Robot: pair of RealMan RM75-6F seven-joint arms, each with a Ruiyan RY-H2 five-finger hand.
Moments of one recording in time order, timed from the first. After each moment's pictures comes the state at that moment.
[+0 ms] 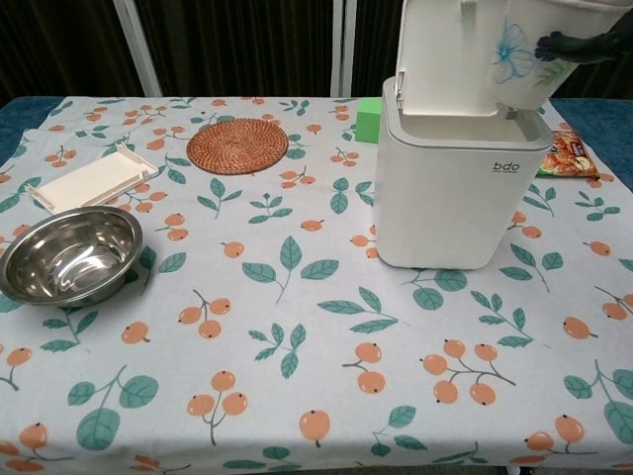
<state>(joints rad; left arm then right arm) -0.11 -1.18 -0.05 -1.54 1.45 1.45 0.12 0.52 -1.15 0.24 -1.87 -1.48 1.17 -0.16</state>
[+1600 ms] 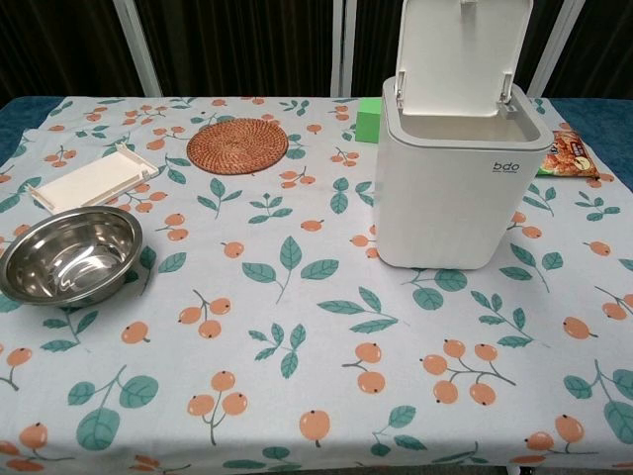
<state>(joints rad) -0.10 -1.18 -0.05 -1.56 1.47 1.48 0.14 0.13 -1.20 0.05 -1.44 -1.41 1.45 0.01</state>
